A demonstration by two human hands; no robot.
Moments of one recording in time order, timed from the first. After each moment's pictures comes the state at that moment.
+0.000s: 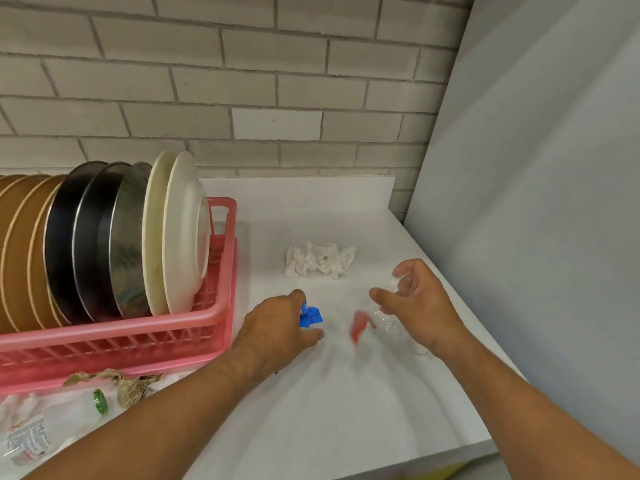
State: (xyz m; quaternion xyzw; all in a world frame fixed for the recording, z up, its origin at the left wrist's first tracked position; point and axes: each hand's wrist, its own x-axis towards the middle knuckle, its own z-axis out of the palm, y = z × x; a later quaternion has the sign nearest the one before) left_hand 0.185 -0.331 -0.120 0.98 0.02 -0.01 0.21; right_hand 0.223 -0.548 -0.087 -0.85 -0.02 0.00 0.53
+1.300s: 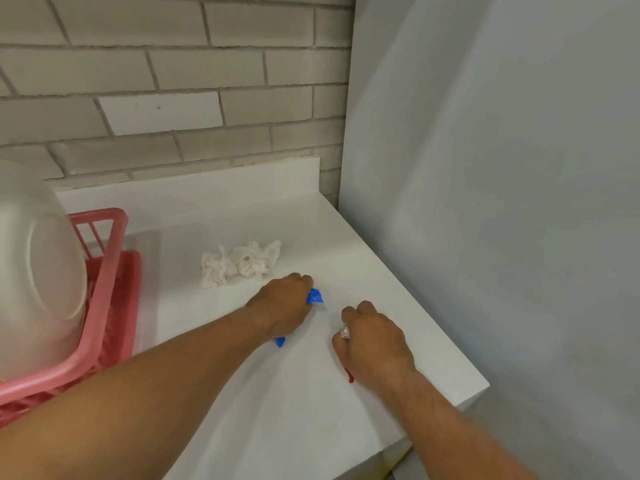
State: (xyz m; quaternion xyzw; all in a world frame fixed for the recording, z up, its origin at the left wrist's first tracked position) left_hand 0.290 -0.437 -0.143 0.98 -0.16 -0.09 0.08; right_hand 0.216 -0.594 -0.150 -0.99 -0.02 0.05 0.12
